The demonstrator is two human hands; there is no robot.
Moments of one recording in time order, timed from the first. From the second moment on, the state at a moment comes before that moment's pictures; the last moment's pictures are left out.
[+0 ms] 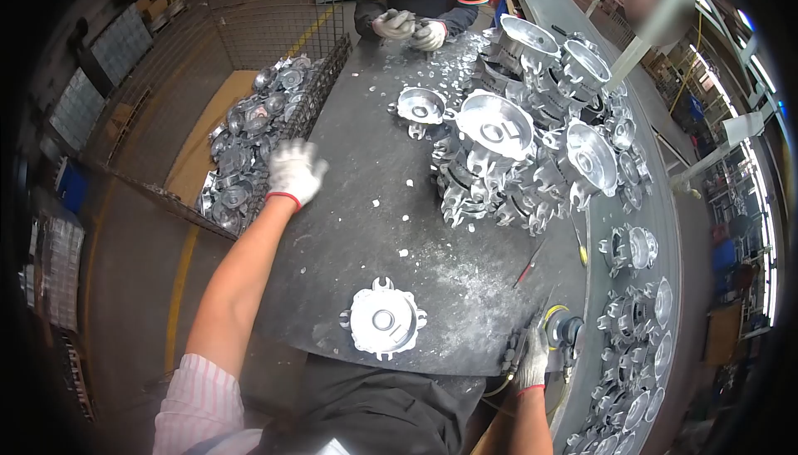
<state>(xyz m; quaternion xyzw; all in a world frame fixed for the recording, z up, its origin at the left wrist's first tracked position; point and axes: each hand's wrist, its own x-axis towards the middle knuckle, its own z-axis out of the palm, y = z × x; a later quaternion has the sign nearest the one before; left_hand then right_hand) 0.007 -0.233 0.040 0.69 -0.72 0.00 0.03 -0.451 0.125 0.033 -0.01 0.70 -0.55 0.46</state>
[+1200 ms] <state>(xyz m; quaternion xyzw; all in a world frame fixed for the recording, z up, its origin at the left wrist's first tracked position) -0.023 -0.270 0.054 0.67 -0.71 -0.22 0.04 -0.458 0.128 0.018 -0.02 0.68 -0.56 0.47</state>
